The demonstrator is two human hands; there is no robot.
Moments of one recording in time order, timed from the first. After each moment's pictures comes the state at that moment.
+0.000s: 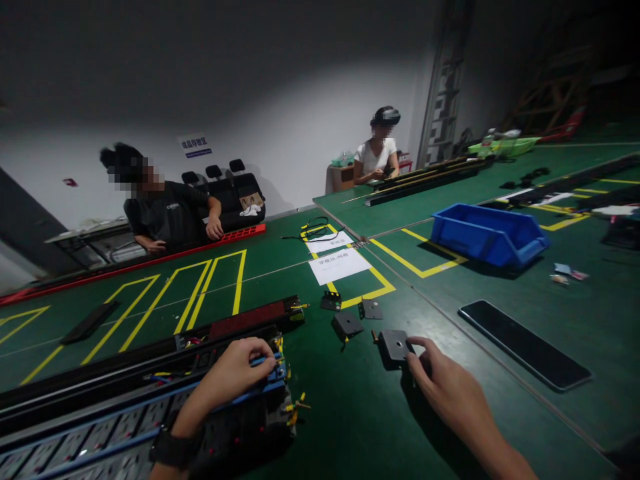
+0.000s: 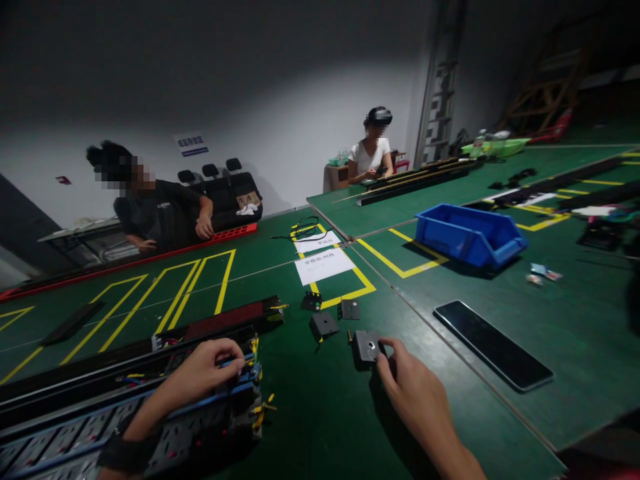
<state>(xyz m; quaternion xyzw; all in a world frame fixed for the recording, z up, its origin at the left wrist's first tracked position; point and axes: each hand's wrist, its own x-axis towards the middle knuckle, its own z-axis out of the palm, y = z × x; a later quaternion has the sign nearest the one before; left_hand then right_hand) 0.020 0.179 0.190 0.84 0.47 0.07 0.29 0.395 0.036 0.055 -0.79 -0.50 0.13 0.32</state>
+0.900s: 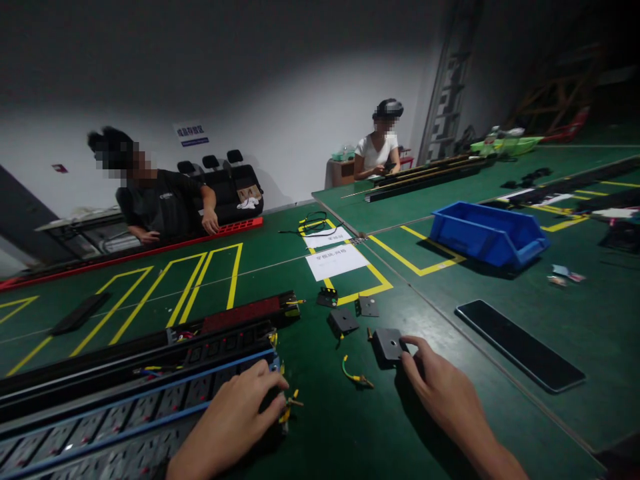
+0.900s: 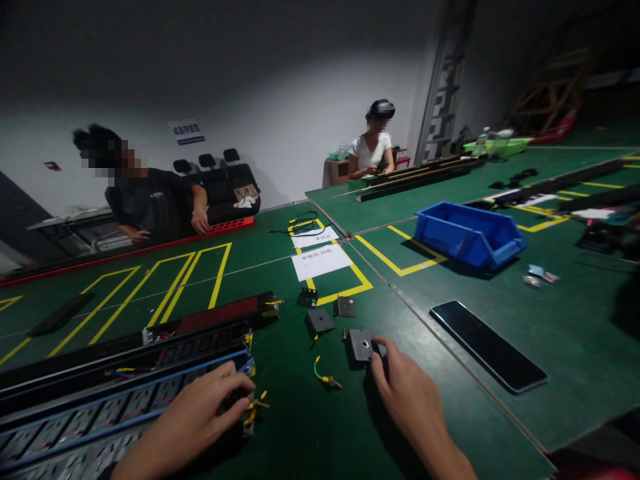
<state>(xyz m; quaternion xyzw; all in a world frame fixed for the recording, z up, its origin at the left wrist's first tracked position) 0.044 0.114 0.195 0.85 0.47 -0.08 0.22 0.393 0.034 0.062 -0.80 -0.52 0.12 0.28</state>
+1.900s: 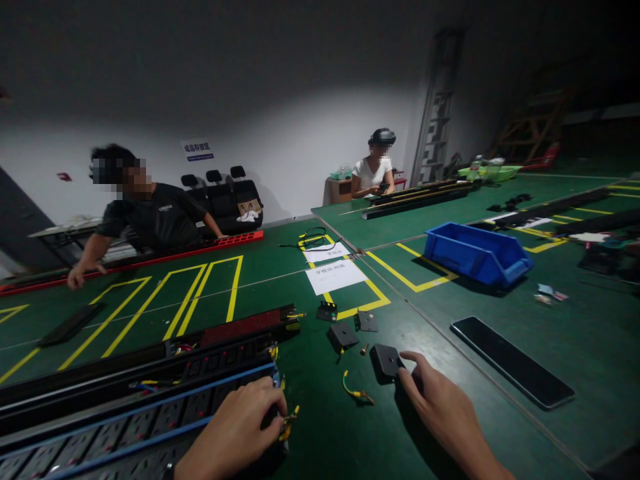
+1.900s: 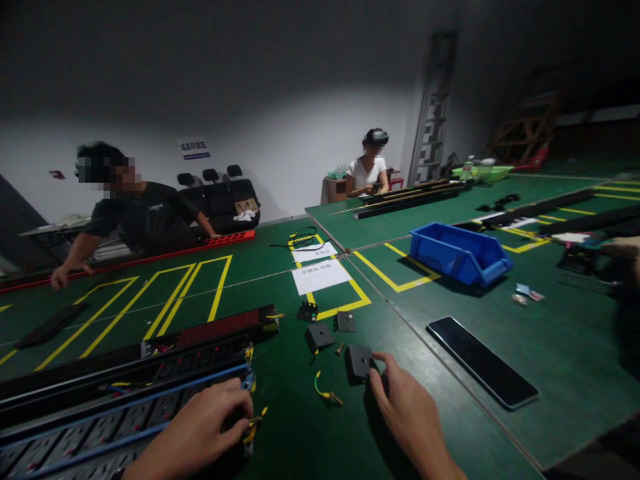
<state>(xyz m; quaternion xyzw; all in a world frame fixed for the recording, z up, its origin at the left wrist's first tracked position) 0.036 0.123 0.175 0.87 0.44 -0.05 0.21 0.393 0.037 0.055 -0.79 -0.52 0.10 0.31</state>
